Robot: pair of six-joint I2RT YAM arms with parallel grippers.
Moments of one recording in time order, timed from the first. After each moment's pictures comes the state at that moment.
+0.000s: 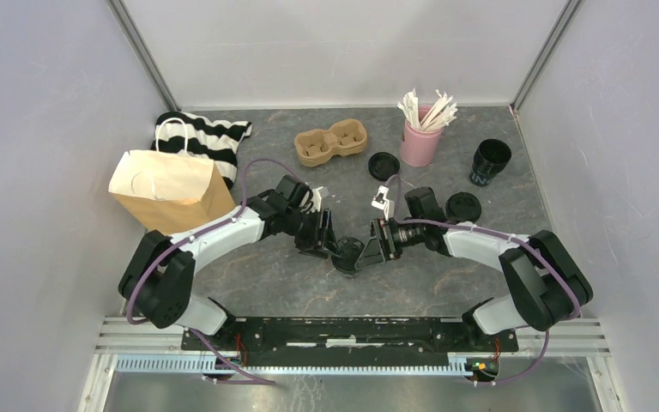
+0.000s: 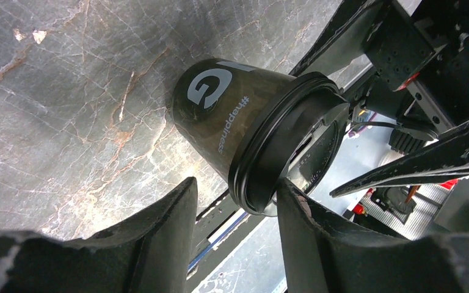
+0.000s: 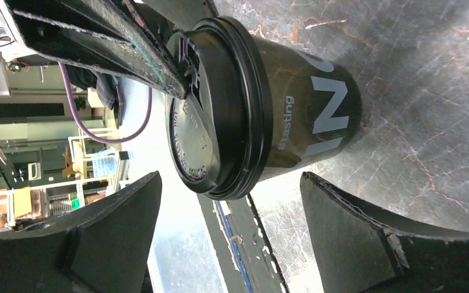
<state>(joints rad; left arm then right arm) -0.62 1.46 0.87 -0.43 0.56 -0.59 0.49 1.45 0.59 0.04 -0.98 0.42</state>
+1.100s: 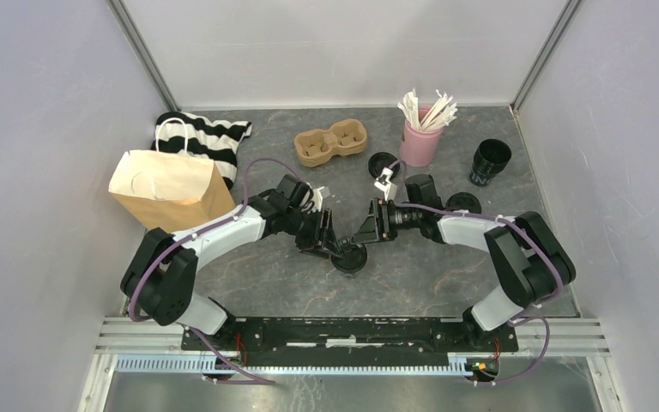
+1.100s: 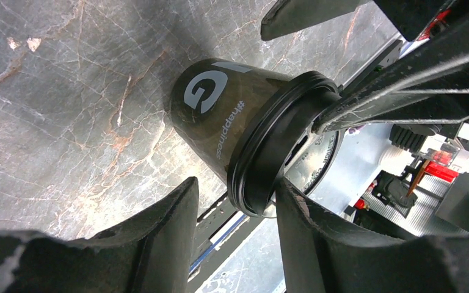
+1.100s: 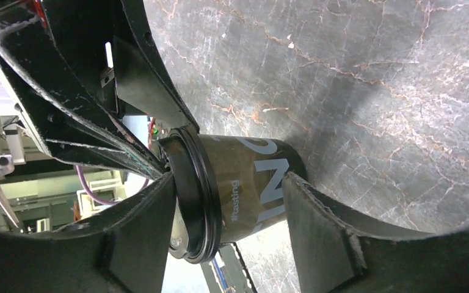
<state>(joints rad) -0.62 1.48 0.87 -0.42 0.58 -0.58 0.45 1.57 0.67 0.19 -0.88 0.54</state>
